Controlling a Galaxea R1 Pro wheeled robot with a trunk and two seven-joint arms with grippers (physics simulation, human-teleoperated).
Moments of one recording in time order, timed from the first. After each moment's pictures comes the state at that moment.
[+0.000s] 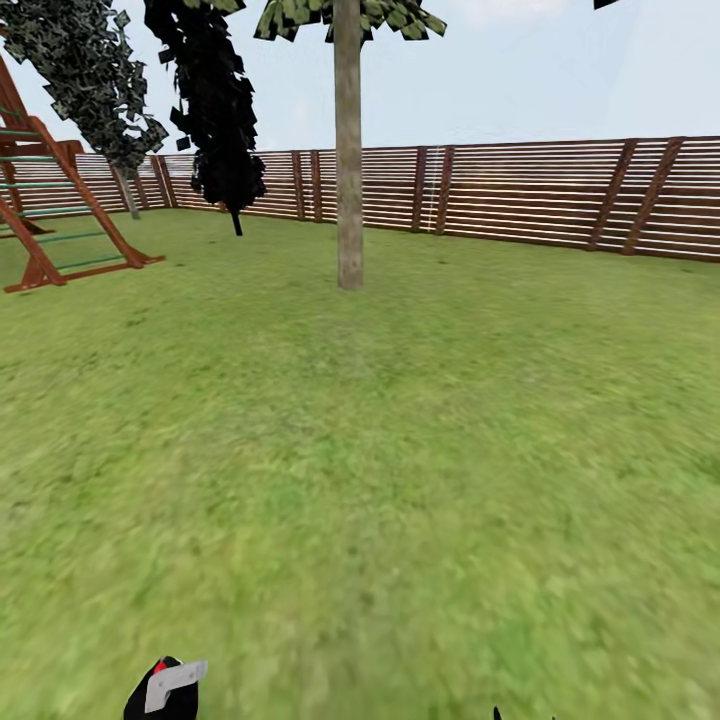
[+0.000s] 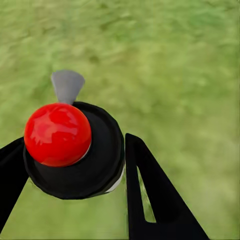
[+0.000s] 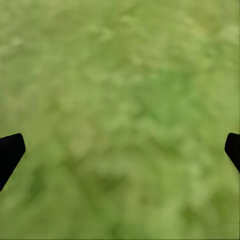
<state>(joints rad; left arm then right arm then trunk) -0.35 0.09 -0.16 -0.16 0.26 -0.67 0.16 -0.31 -0.06 0.37 -0.02 -0.53 -0.73 0.04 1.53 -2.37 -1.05</state>
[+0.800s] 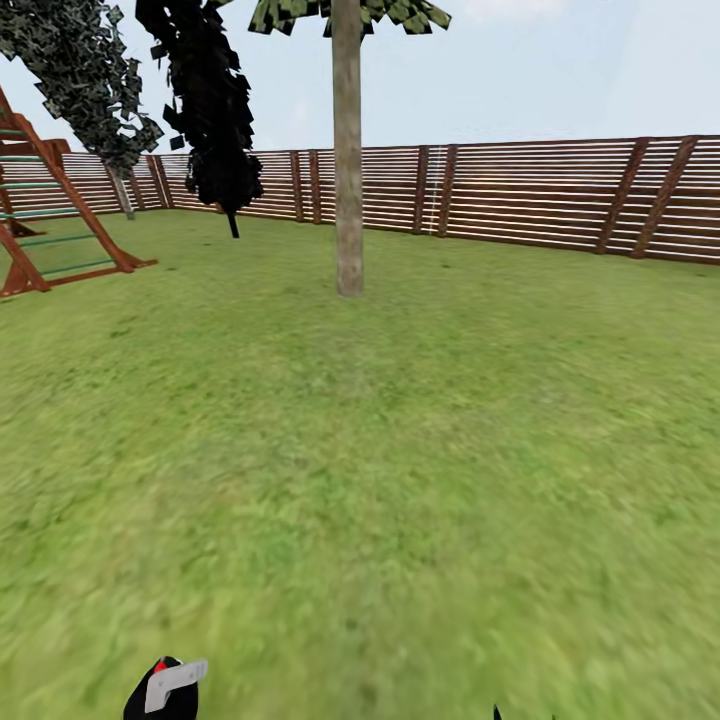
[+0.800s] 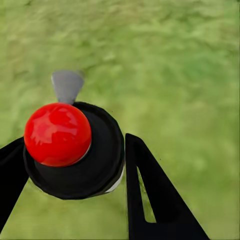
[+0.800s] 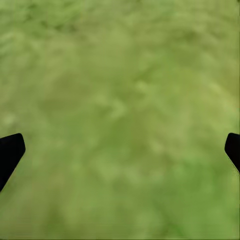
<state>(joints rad) -0.35 0.09 -0.16 -0.16 0.26 -0.67 0.16 -0.31 -0.06 0.37 -0.02 -0.53 -0.73 0.04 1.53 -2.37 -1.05</state>
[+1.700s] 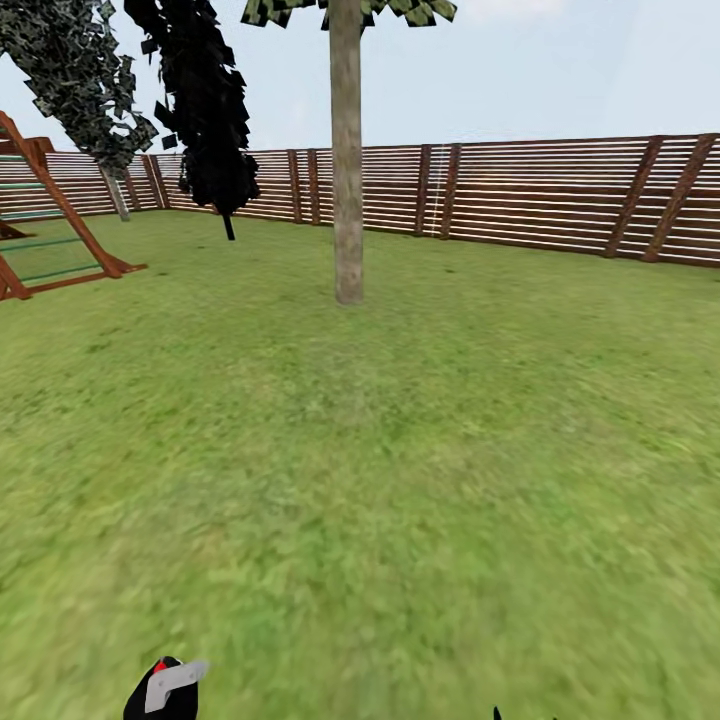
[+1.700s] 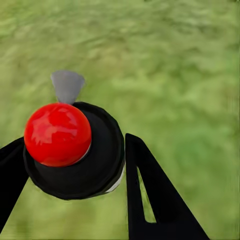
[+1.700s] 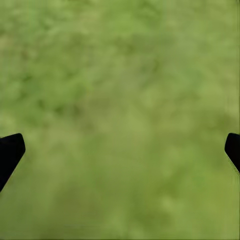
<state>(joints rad) -0.35 0.09 -0.16 -0.16 0.26 -0.67 0.16 -0.31 -0.06 0.37 -0.02 -0.53 -0.73 0.04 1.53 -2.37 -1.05</state>
